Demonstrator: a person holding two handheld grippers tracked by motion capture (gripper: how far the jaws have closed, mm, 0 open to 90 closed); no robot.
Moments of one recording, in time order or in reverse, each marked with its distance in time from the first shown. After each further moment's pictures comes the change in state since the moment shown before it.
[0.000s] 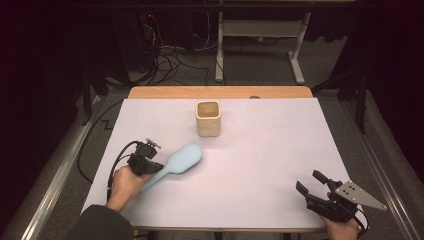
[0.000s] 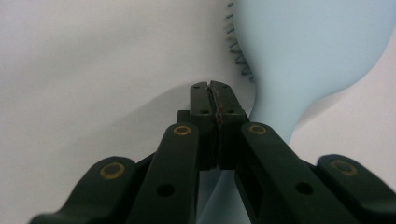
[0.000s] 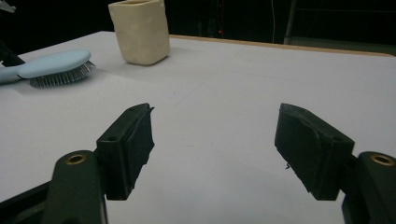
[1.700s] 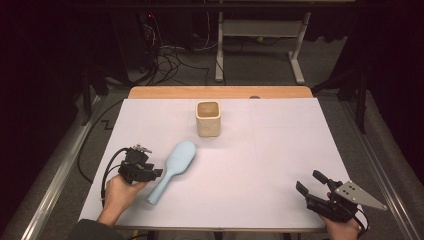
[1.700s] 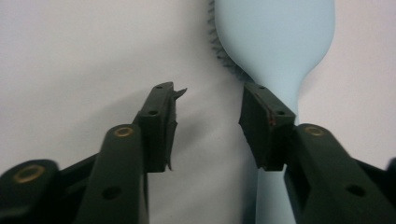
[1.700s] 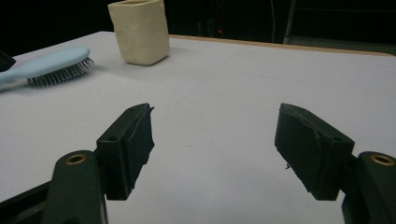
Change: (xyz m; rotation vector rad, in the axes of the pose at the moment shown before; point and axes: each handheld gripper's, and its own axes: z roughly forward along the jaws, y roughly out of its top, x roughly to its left) left arm -0.010 -0.029 -0.025 -0.146 0.028 -0.056; right arm 0.000 0.000 0.000 0.000 -0.001 0.002
